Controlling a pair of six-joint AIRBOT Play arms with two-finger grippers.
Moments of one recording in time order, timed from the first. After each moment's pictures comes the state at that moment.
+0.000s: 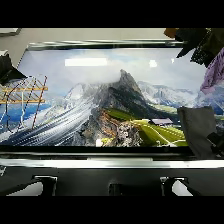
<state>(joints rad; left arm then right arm) 0.22 -1.33 1.87 1.07 -1.64 -1.68 -0.59 -1.17 0.87 -1.96 1.41 2.20</state>
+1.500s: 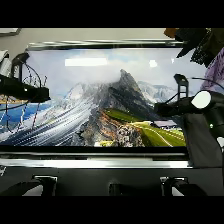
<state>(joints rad) -0.04 -1.23 1.43 1.35 -1.41 -1.52 0.06 -1.09 1.06 -1.28 1.17 1.58</state>
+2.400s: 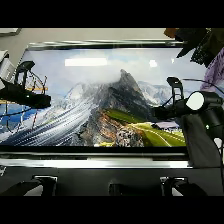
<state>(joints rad) -0.06 -1.20 1.37 1.38 -1.44 -1.50 0.11 -1.09 1.06 -1.35 1.22 1.57</state>
